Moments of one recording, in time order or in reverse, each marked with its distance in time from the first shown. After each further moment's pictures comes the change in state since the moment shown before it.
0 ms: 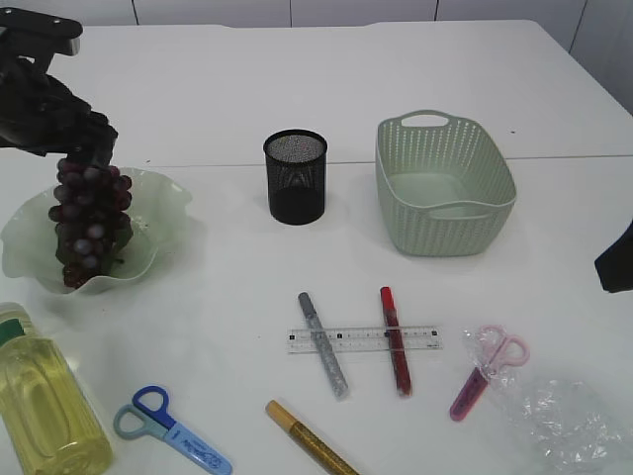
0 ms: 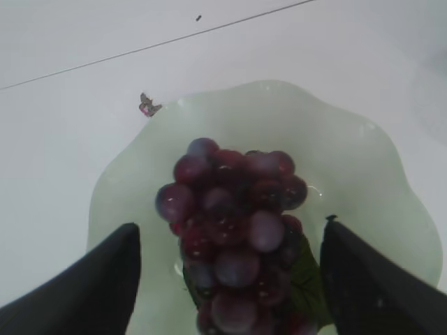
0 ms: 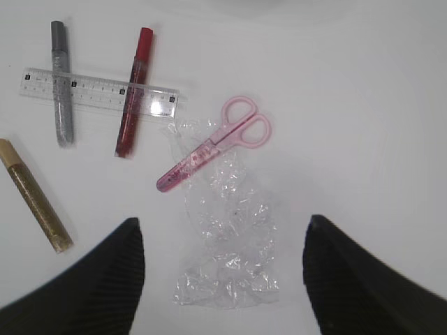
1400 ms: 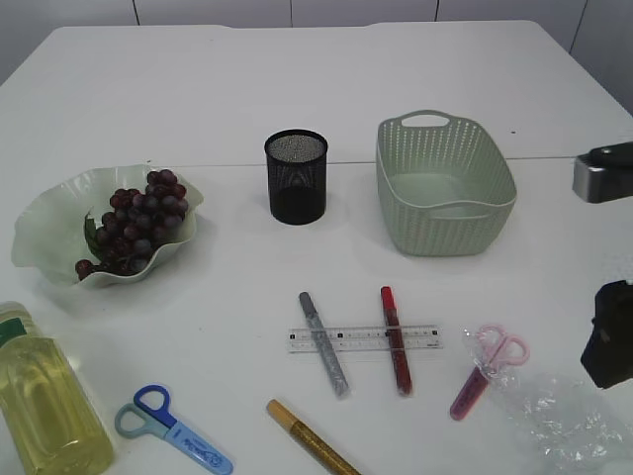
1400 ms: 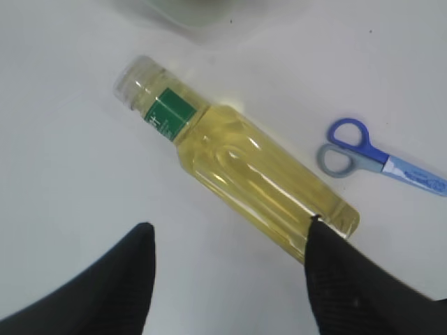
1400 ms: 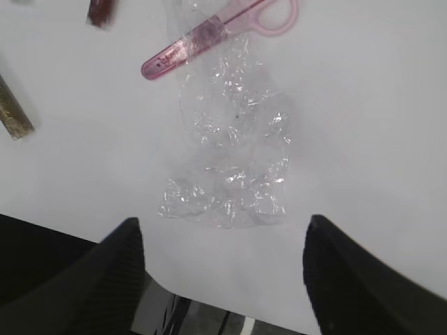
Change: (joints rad) left arm 0.000 -0.506 0.303 -0.264 0.574 0.127; right arm 0.109 0.163 0.000 -0.076 0.153 -0.005
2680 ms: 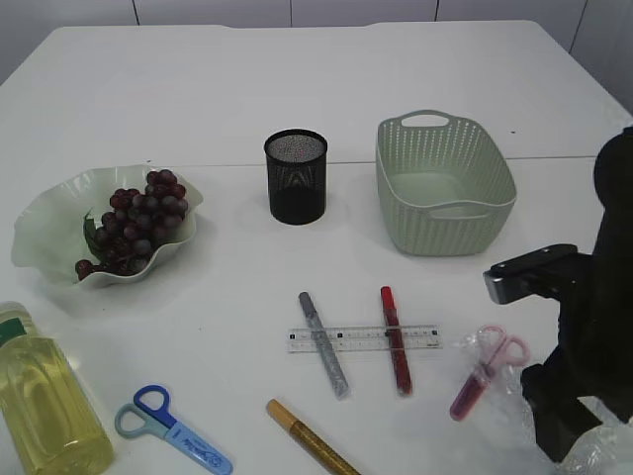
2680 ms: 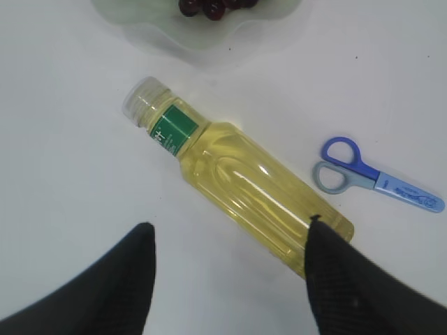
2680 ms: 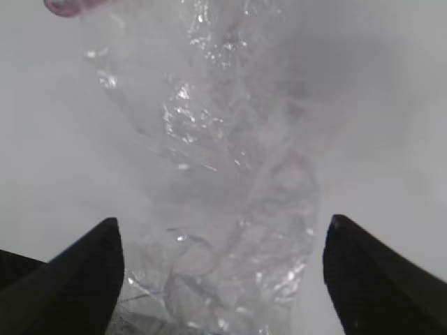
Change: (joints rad) left arm 0.000 -0.121 0.068 -0.002 -0.074 0.002; right arm 0.000 0.438 -0.006 -0.027 -0.082 -0.083
